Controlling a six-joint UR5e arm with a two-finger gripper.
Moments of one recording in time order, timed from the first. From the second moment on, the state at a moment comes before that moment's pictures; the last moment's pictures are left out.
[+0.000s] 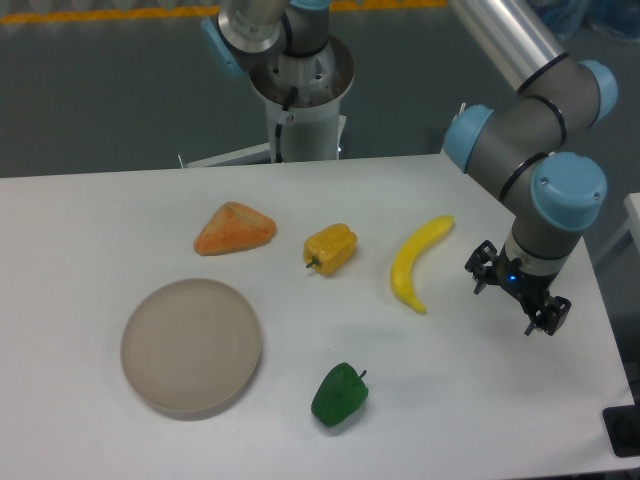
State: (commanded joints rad) arm 2.41 -2.09 -1.32 -1.21 1.53 1.46
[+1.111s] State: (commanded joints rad) arm 2.29 -1.86 -1.66 -1.21 1.47 1.36
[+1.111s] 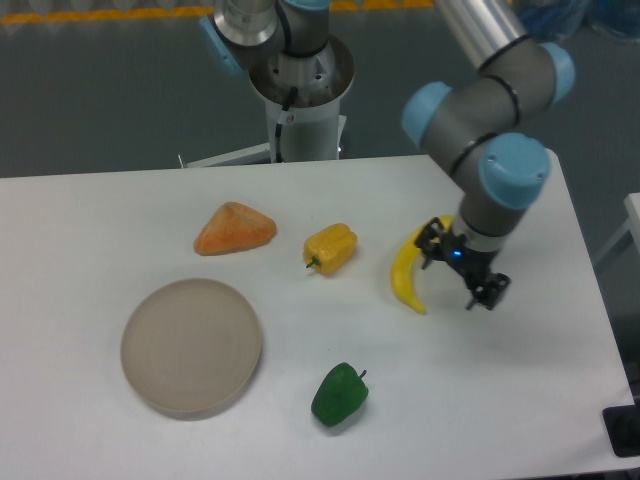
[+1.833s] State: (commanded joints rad) arm 2.21 -1.71 -1.90 -1.19 1.43 1.21
